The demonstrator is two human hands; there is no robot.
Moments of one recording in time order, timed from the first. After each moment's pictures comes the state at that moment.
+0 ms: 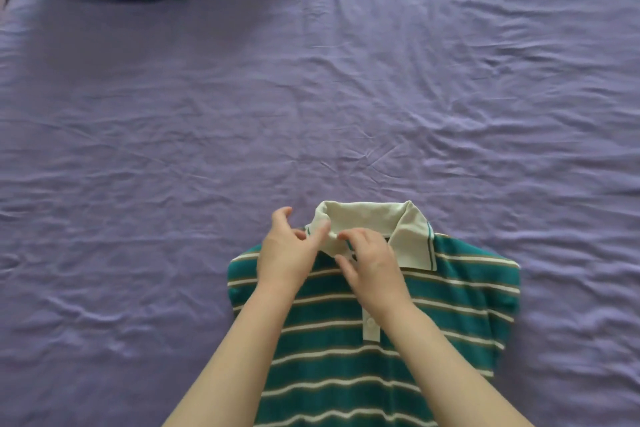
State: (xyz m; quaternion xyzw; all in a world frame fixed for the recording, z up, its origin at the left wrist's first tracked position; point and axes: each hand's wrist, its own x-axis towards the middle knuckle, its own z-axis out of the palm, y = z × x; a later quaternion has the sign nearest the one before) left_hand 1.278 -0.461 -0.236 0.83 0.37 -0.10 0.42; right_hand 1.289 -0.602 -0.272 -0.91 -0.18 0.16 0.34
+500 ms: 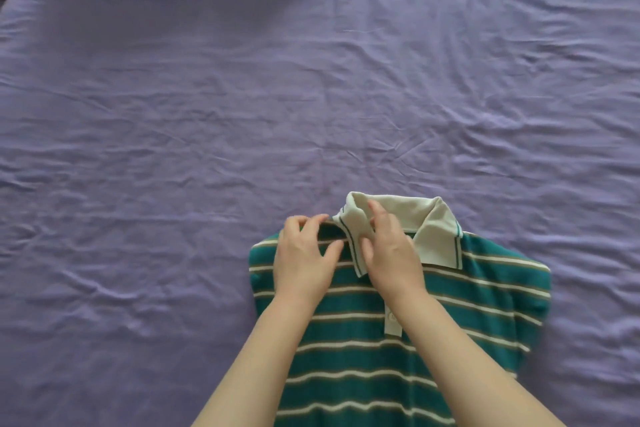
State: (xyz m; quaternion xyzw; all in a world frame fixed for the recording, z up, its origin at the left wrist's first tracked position) left_hand 1.244 -0.451 -0.256 0.91 0.27 -0.07 0.30; right_hand 1.293 -0.579 -0.277 -0.93 -0.11 0.17 0.29
